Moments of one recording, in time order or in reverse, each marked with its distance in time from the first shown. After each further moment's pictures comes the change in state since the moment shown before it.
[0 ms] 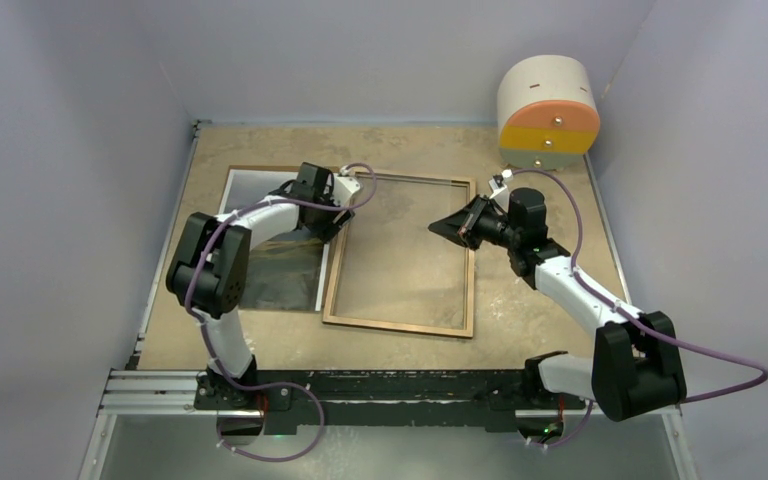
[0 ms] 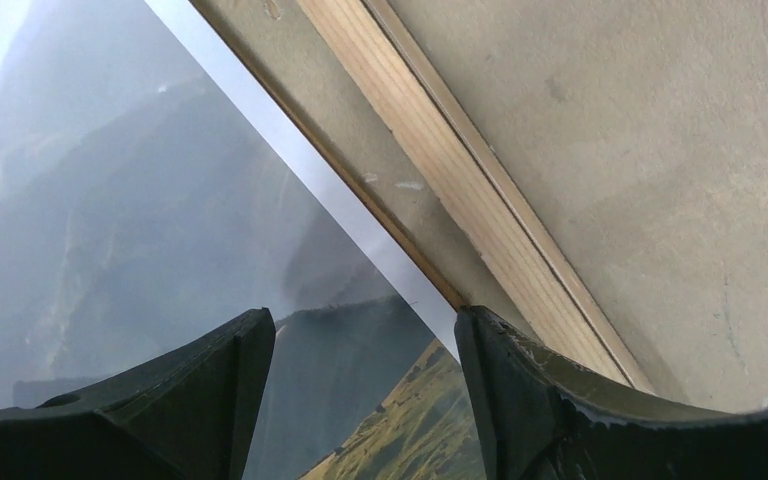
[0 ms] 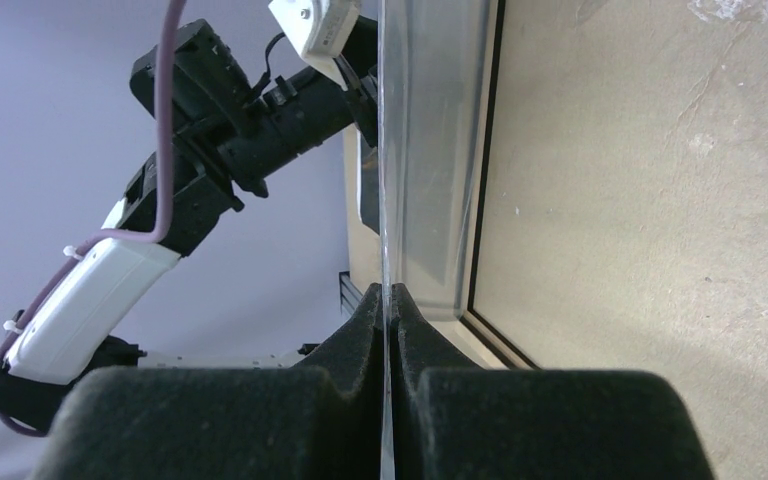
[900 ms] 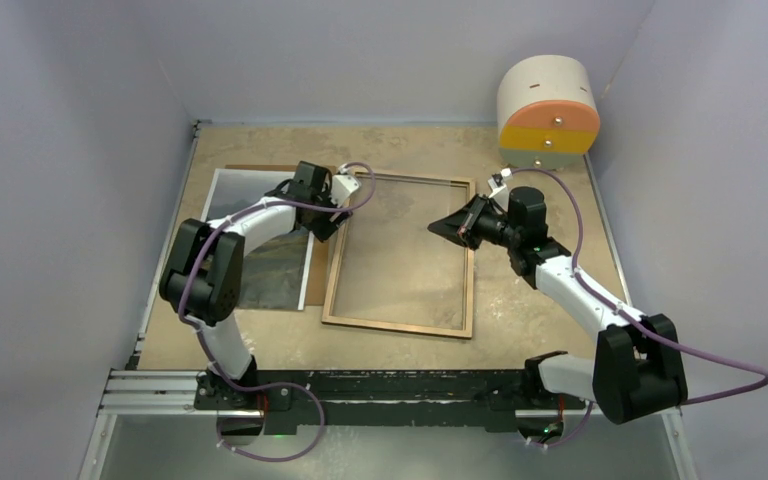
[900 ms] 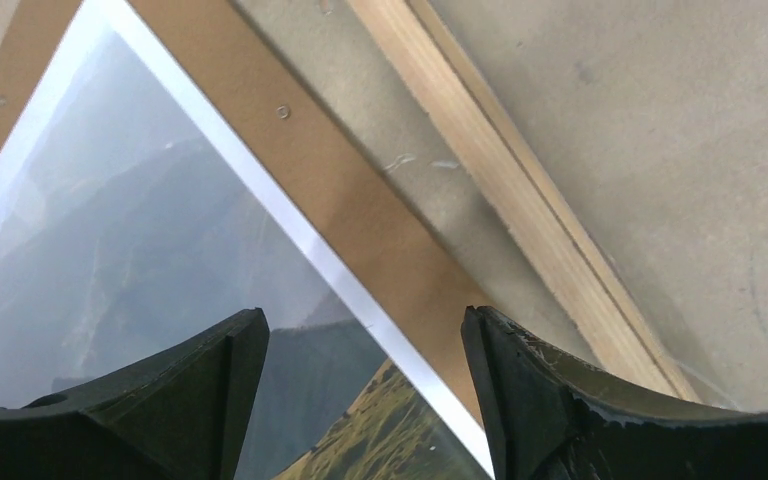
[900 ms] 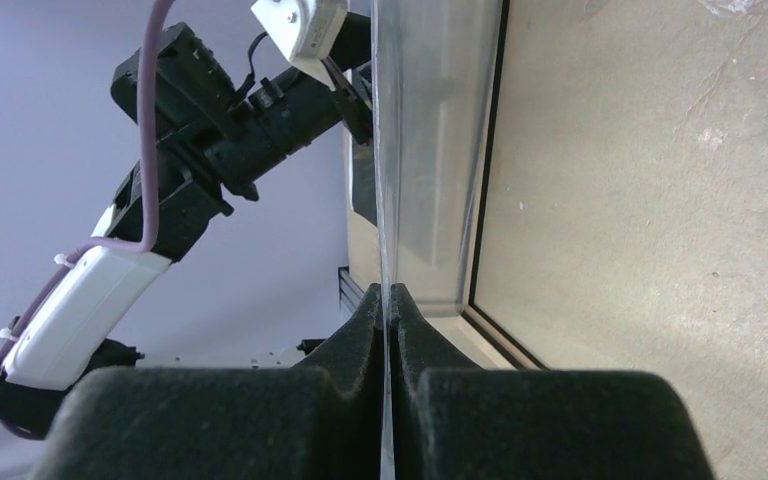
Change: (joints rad) left arm -0.005 -0.062 -0.038 0.009 -0.070 0.051; right arm 0.006 -0.012 0.014 -0.031 0.001 -0.007
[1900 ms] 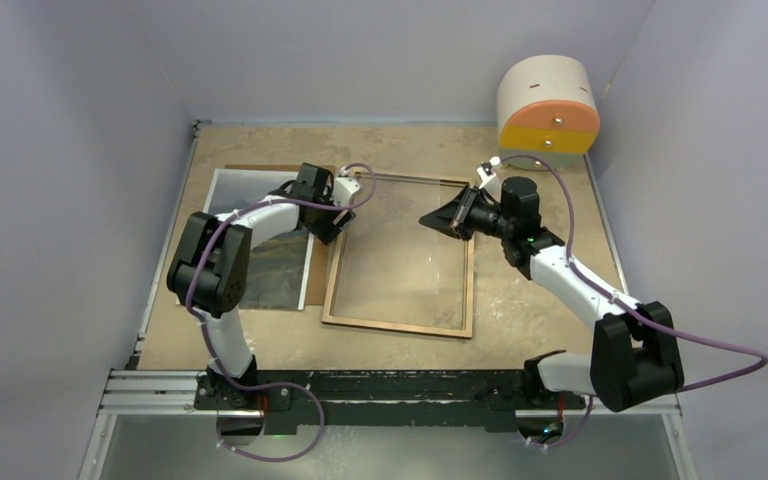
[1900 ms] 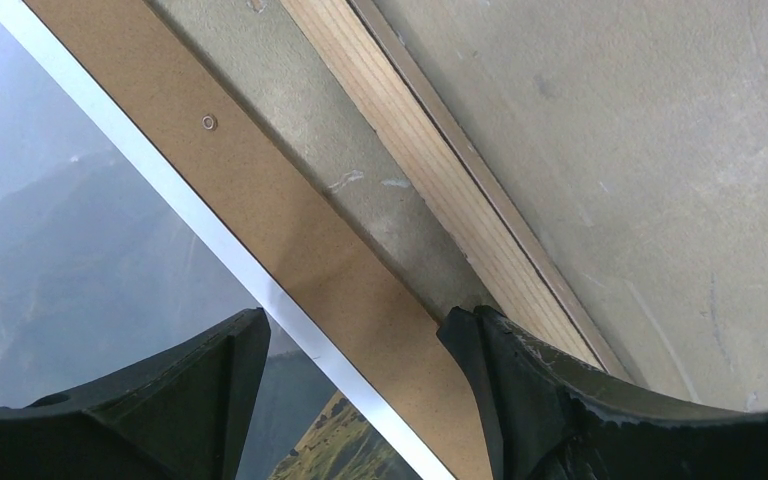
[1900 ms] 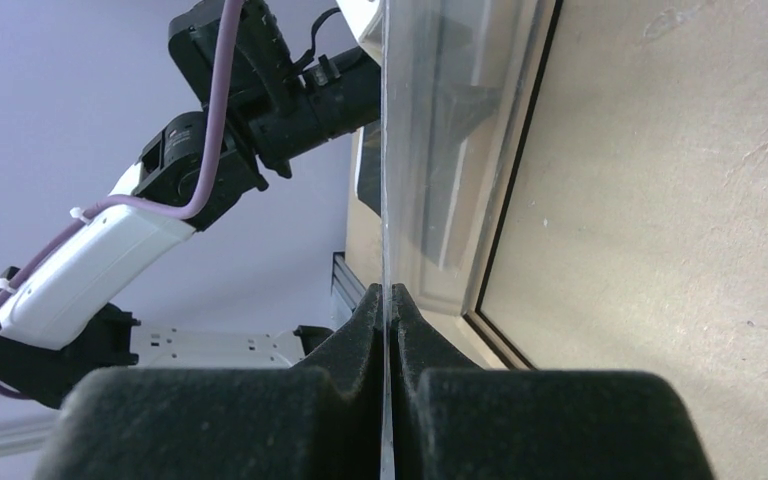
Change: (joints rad) left arm -0.001 0.072 0.022 -0.004 0.085 -0.069; right arm 0.038 0.059 0.074 0.023 -0.028 -0.050
